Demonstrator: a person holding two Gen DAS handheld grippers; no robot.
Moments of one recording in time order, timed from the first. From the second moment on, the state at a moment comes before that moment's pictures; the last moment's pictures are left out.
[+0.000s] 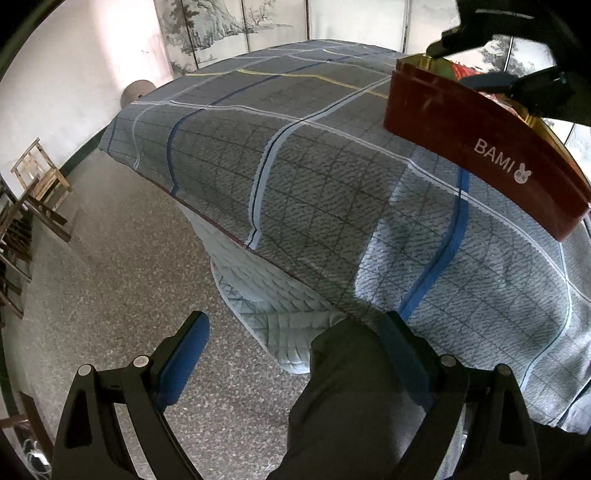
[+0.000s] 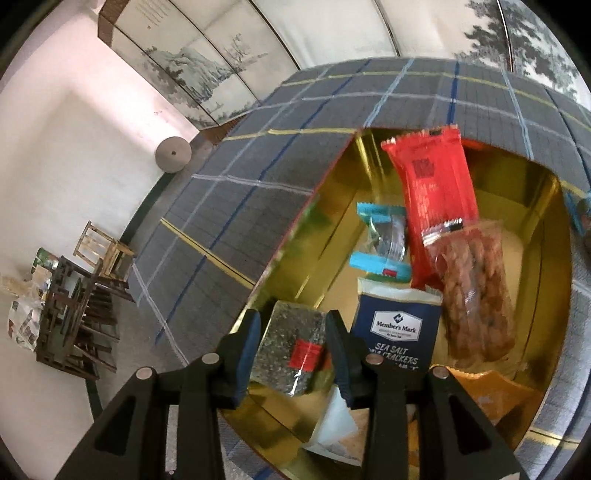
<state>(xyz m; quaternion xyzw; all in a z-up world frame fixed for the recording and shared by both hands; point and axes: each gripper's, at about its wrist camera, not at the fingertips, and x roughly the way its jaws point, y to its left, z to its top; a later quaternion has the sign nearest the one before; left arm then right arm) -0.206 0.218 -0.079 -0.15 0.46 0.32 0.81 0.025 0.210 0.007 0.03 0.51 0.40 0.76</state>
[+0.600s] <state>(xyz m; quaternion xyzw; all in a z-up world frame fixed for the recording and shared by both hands) -0.199 0.208 -0.078 -0.12 0.47 0.33 0.81 -0.011 0.001 0.036 0.03 0.40 0.33 0.85</state>
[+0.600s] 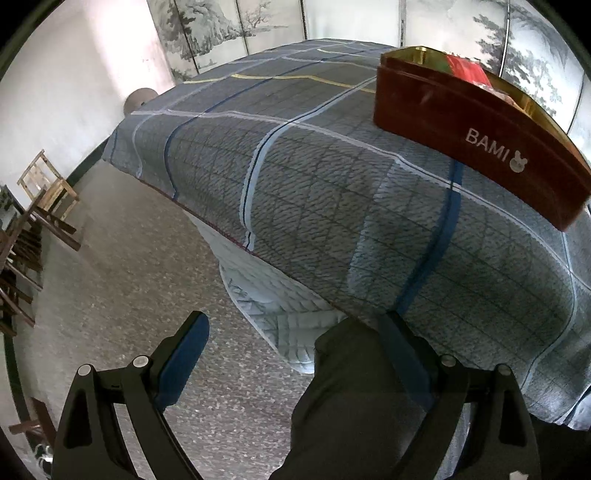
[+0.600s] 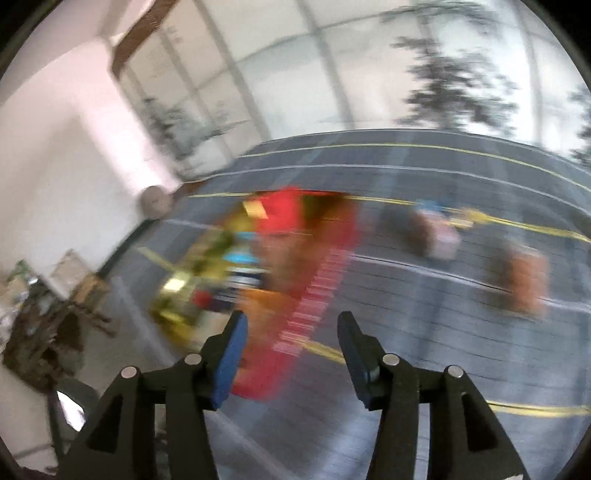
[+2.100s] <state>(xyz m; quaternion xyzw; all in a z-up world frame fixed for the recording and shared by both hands) 0.187 0.062 0.005 -0.12 0.59 0.06 0.80 0.008 -0.221 -0.010 0.08 0.34 0.22 0.91</state>
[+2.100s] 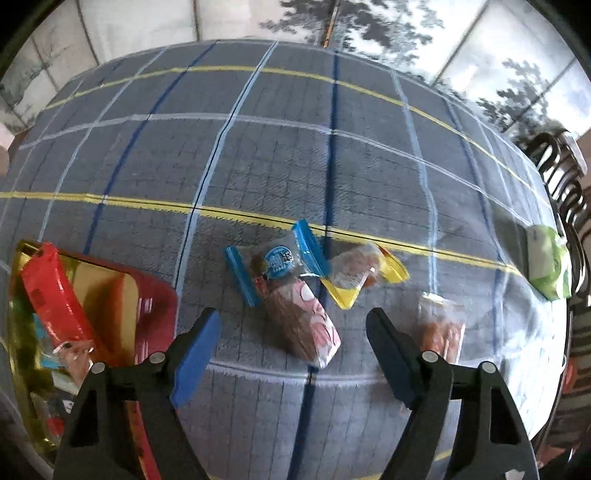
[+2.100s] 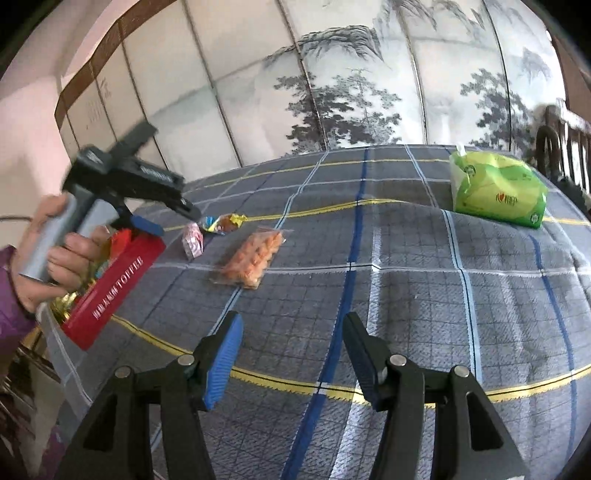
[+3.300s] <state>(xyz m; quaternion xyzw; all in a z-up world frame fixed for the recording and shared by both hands) 0.002 0.051 0.024 -0.17 0.56 -0.02 0.81 0.097 -0.114 0.033 -0.10 0.35 0.38 0.85</state>
